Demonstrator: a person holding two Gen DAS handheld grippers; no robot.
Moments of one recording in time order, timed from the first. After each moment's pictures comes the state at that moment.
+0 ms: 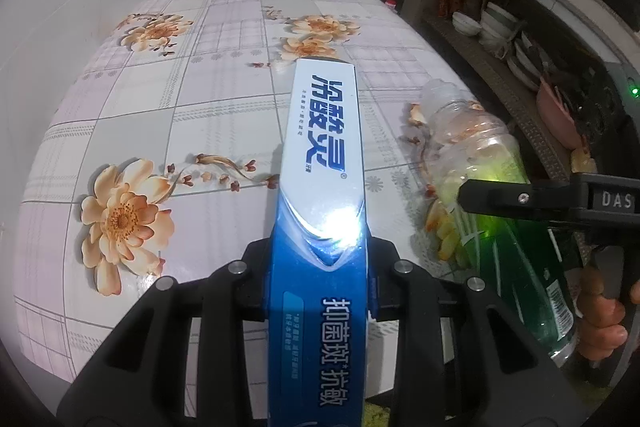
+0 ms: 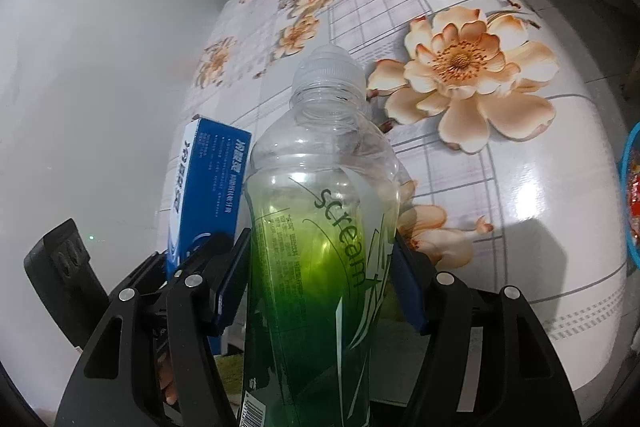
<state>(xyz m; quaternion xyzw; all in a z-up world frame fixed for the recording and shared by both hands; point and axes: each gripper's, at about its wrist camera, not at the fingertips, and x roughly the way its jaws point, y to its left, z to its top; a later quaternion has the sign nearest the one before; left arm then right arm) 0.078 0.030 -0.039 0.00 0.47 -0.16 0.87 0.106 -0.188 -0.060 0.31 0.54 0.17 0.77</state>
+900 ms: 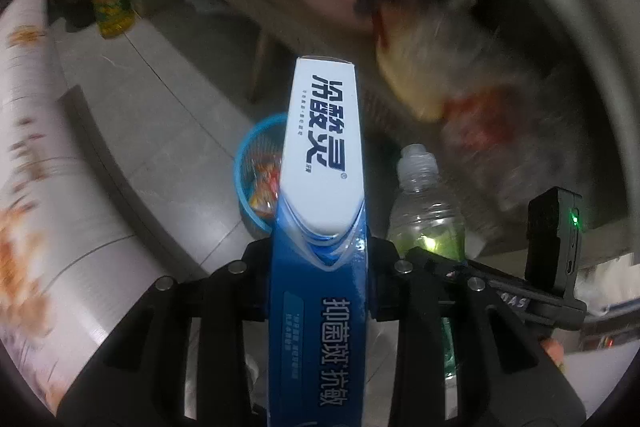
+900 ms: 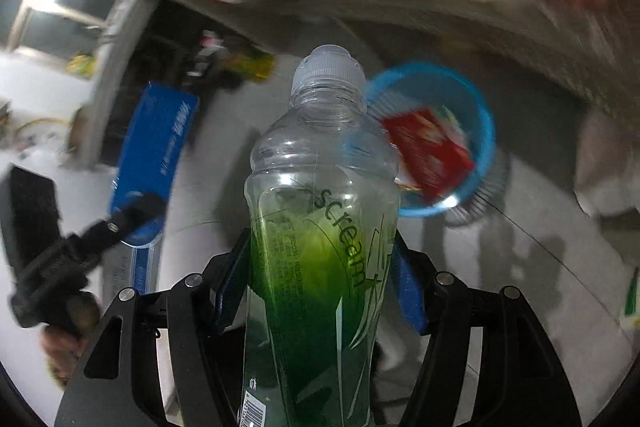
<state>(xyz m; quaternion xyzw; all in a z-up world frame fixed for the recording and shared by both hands) 0.076 -0.383 -0.061 0.13 0.56 -0.46 0.67 -0.117 -0.508 -0.141 0.52 0.41 -0.16 0.73</state>
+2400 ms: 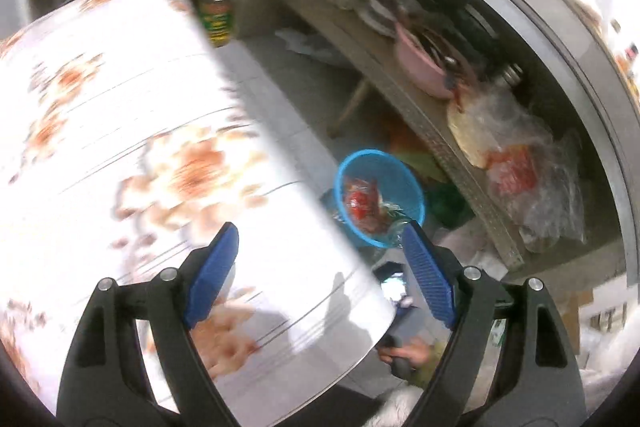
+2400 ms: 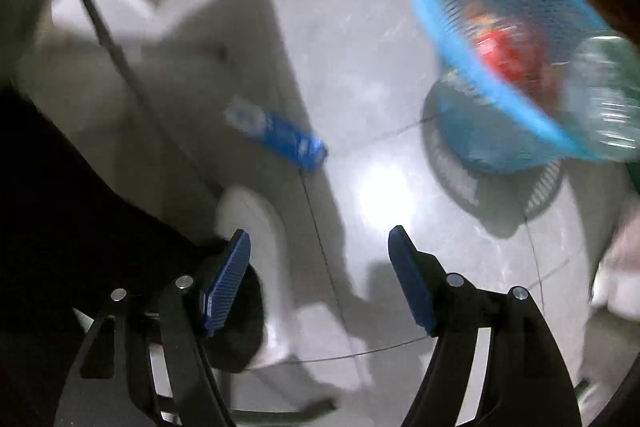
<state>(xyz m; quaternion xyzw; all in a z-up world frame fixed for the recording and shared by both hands) 0.119 -0.165 0.003 0.02 0.51 -0.37 0.77 -0.007 -0.324 -0.349 0.18 0.61 -0.05 0.77</state>
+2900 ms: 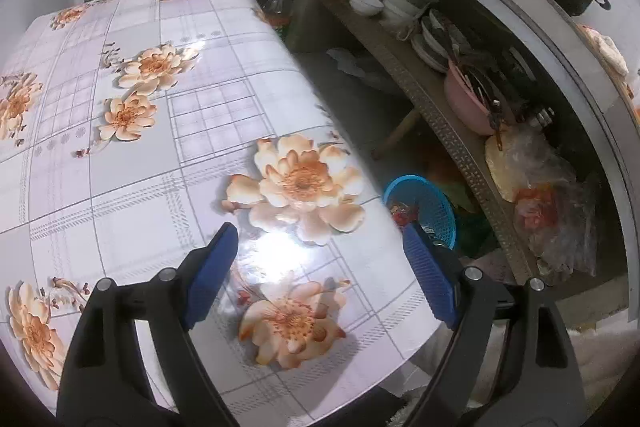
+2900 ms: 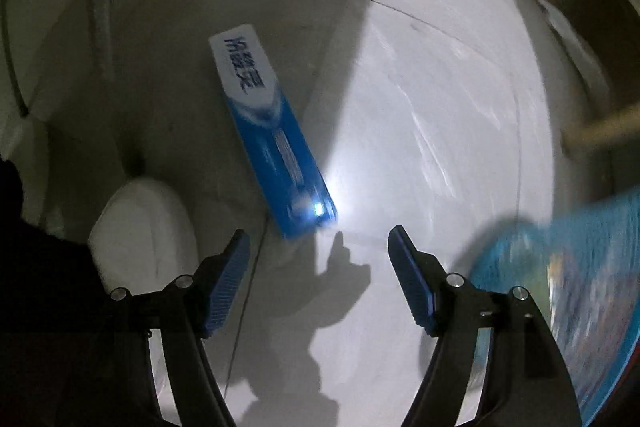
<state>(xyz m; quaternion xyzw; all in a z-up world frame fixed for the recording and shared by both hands) 0.148 -0.104 0.010 0.00 0.51 -0.31 0.81 0.143 -0.242 -0.455 -0.14 0.64 0.04 0.75</state>
